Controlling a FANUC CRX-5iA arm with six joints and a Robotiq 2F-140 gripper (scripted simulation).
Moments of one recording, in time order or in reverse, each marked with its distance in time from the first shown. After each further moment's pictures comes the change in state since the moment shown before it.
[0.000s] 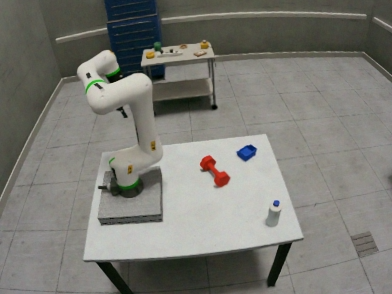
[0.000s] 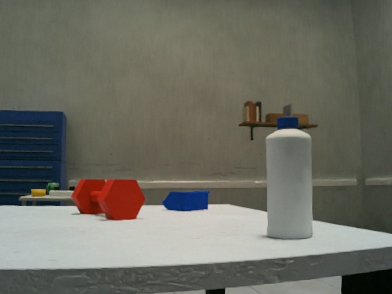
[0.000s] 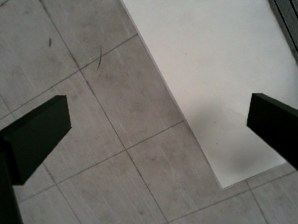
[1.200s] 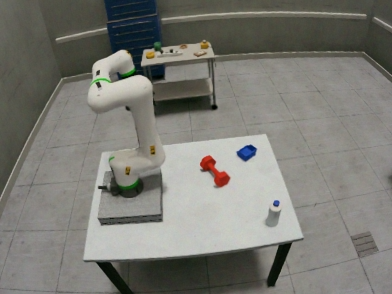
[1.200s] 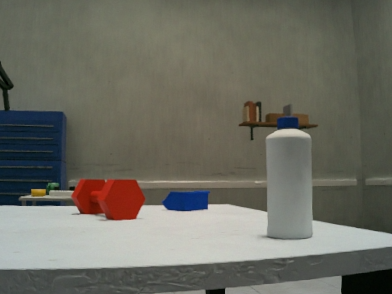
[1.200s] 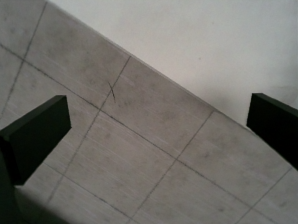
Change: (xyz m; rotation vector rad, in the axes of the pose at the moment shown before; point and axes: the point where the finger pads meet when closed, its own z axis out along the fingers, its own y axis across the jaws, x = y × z) arm 0.061 -0.032 0.040 -0.054 0.006 0.509
